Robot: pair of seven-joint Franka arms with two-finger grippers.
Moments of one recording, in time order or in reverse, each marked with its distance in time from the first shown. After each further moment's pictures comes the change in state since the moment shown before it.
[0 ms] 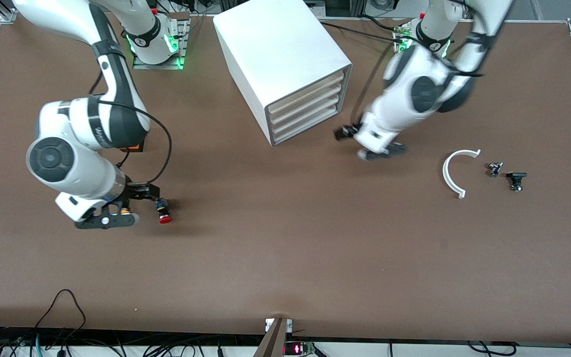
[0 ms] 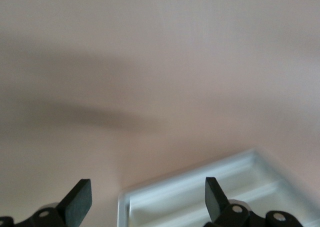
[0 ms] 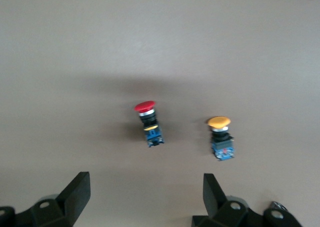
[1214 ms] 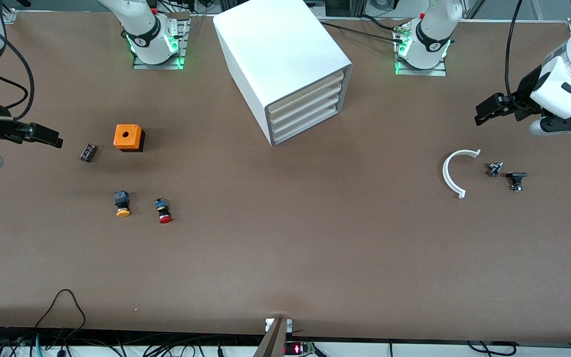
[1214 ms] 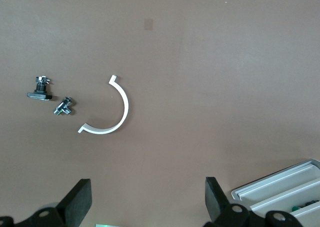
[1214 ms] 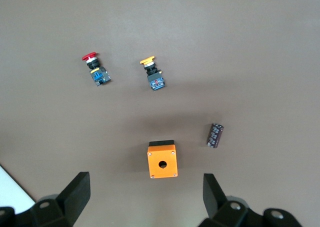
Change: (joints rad) left arm 0.065 -0.198 0.279 0.377 0.224 -0.623 0.386; right arm -0.320 -0.397 0.098 -0.201 0.000 -0.226 -0.117
